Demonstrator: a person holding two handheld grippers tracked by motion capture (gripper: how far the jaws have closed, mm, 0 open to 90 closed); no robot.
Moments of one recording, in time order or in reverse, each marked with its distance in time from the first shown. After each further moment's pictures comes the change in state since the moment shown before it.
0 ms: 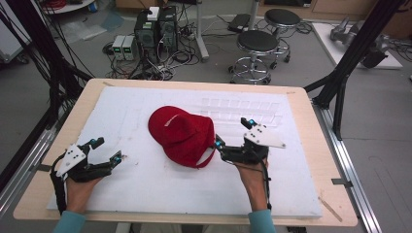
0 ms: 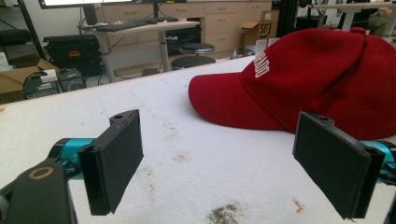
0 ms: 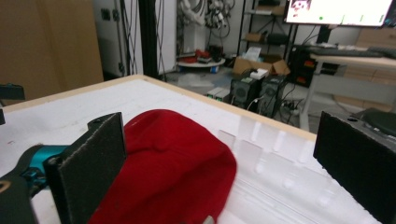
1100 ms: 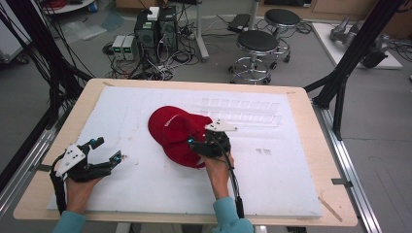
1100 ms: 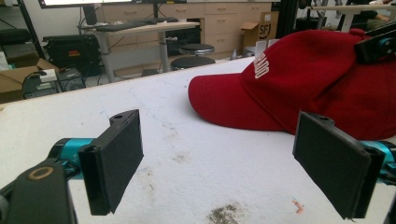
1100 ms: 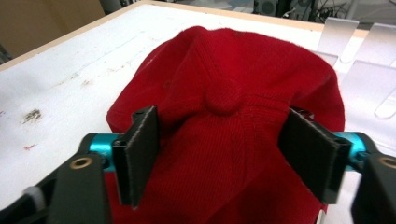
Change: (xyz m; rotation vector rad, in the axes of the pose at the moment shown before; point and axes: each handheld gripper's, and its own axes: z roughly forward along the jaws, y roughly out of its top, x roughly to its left) left arm 0.001 0.000 0.000 -0.004 -0.003 -0.005; right arm 0.035 -0.036 0.090 0.312 0.037 0.171
